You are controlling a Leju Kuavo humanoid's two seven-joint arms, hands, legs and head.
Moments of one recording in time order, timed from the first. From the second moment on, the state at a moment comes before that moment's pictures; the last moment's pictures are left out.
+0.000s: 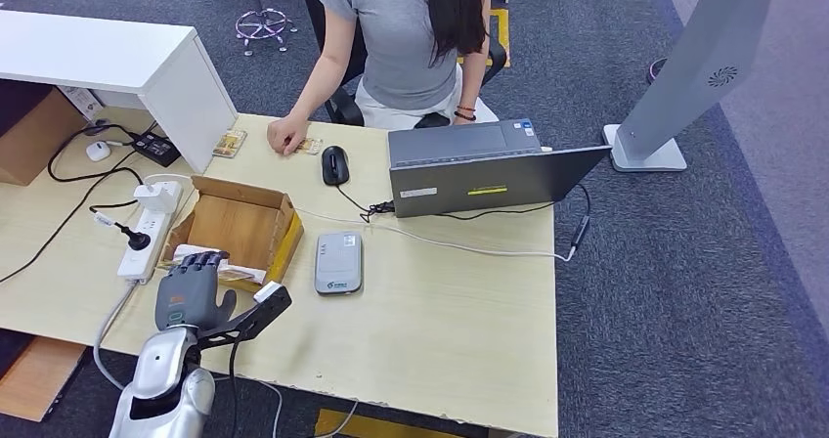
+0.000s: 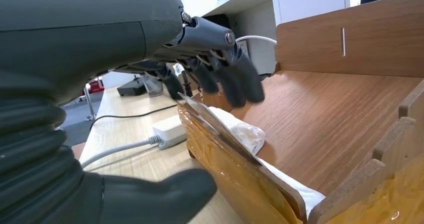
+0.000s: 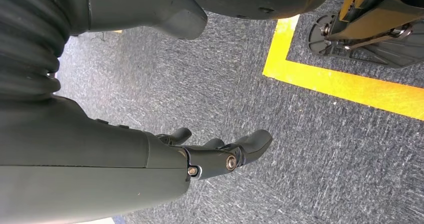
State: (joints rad) left arm 0.02 -0.09 0.22 -1.53 -1.57 0.14 0.04; right arm -0.06 0.14 -0.83 -0.21 1.35 -0.06 -0.03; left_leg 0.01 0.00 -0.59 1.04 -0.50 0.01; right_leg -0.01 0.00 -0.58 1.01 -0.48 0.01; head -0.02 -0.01
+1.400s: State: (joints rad) left arm 0.00 -0.10 0.24 -1.53 -1.57 0.17 -0.02; right arm -0.06 0.14 -0.86 -0.21 1.38 -0.06 -0.04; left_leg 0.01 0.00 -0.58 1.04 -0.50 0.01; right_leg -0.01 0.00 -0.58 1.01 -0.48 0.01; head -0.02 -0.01
